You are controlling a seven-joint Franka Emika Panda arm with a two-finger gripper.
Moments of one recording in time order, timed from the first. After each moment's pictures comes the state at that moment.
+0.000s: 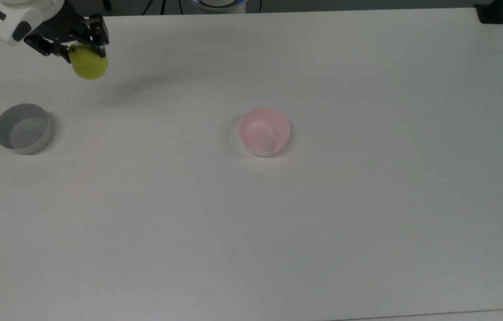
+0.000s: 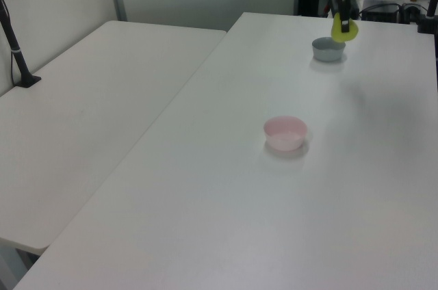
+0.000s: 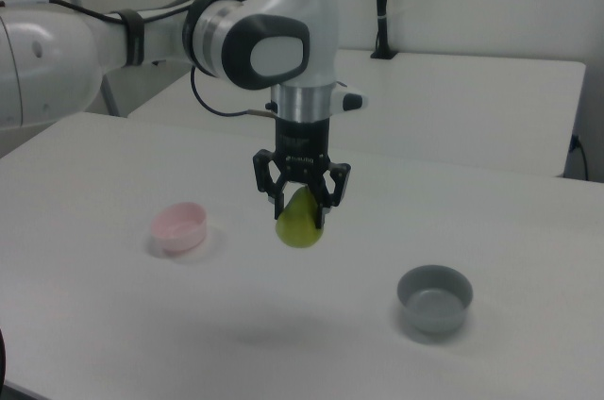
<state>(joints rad) -0.12 0.24 -0.28 -1.57 0.04 1.61 -0.60</state>
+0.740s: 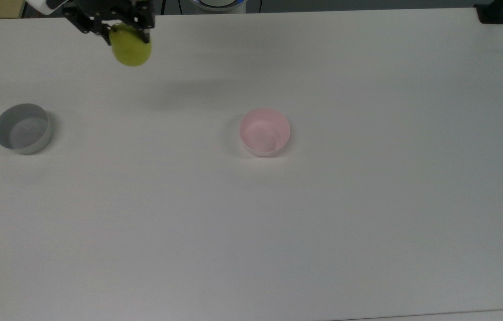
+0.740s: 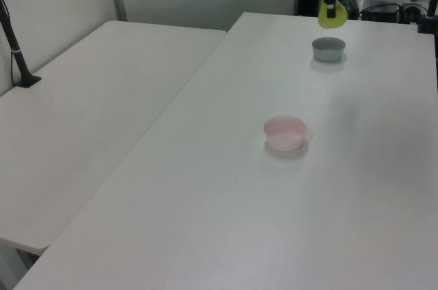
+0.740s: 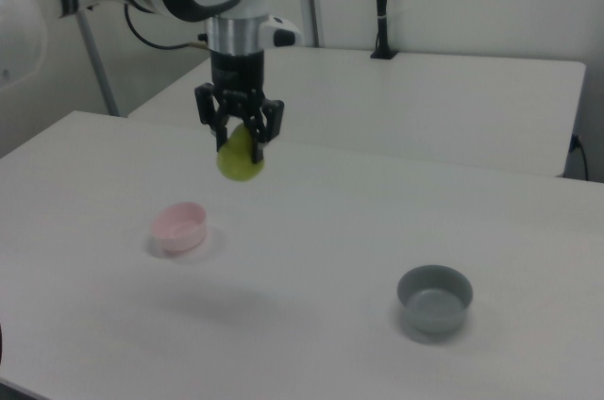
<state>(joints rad) -0.09 0.18 -0.12 -1.44 0.08 1.48 -0.26</state>
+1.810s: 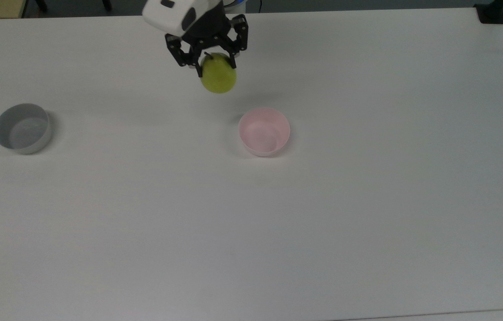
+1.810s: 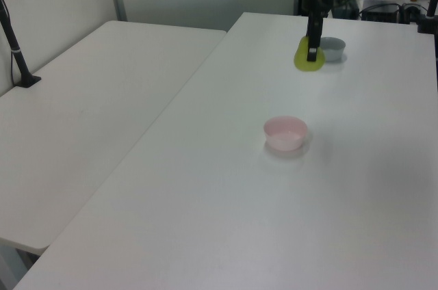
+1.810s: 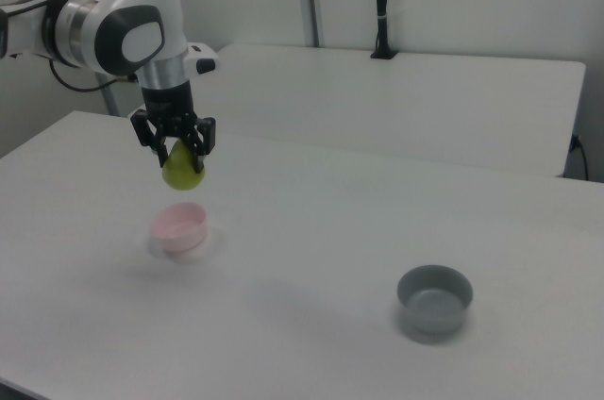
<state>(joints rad) 0.11 0.04 -0.06 -1.81 0.11 1.88 -0.26</state>
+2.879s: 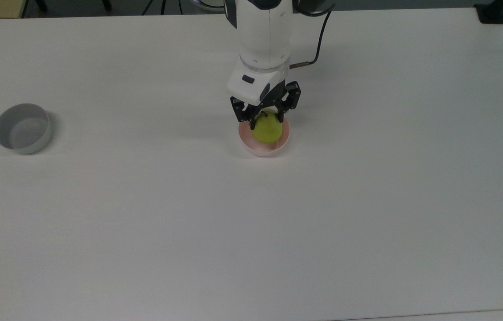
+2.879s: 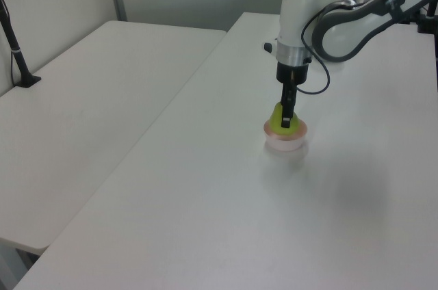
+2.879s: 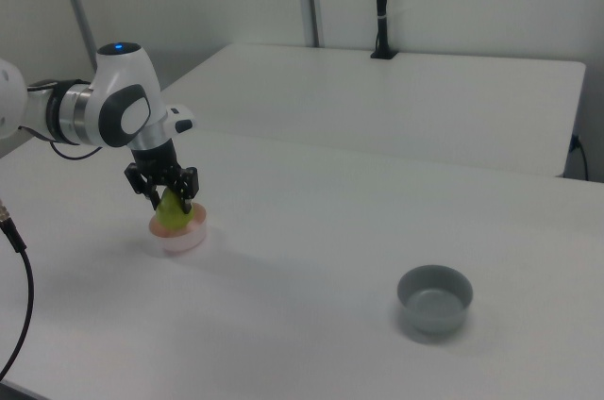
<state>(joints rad) 0.24 0.25 -0.01 -1.93 0.04 2.25 -0.08</state>
